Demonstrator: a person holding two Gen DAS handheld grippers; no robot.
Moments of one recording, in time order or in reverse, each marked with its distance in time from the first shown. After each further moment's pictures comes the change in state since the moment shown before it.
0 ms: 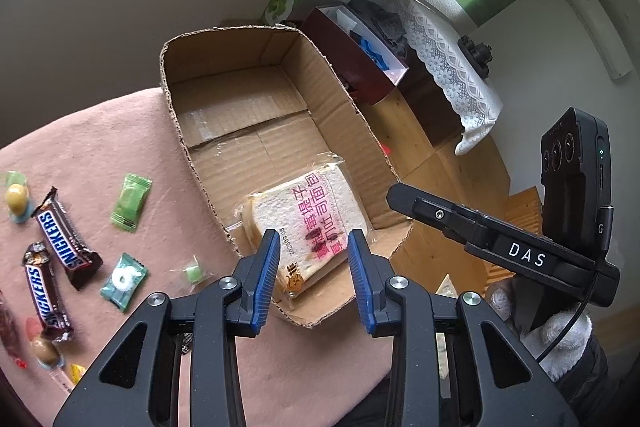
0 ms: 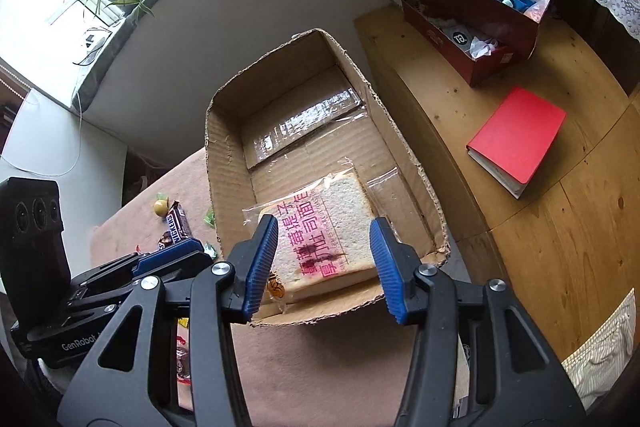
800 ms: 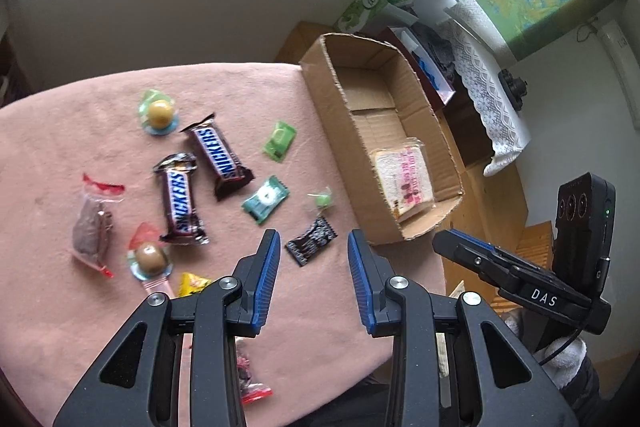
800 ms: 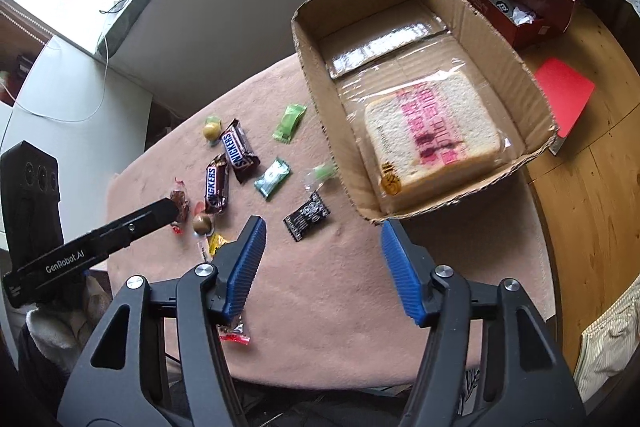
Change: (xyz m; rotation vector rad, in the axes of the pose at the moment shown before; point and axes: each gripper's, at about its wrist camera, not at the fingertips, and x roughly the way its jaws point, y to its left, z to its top) left arm -0.092 0.084 -0.058 -0.179 -0.033 0.100; right arm 0.011 0.088 -0.078 -0.065 0.114 0.045
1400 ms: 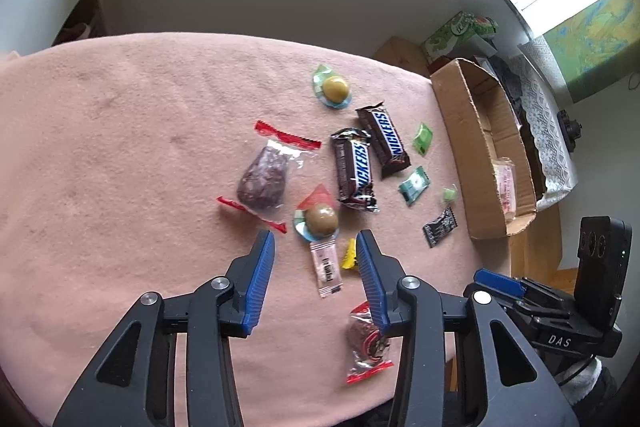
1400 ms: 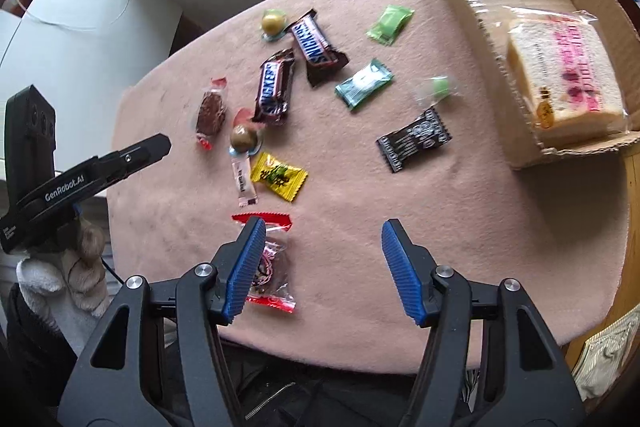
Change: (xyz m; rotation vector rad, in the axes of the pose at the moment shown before) left arm -0.033 0.106 -0.034 -0.161 -0.043 0.171; right arm 0.070 0.075 -0.042 -0.163 0.219 0.056
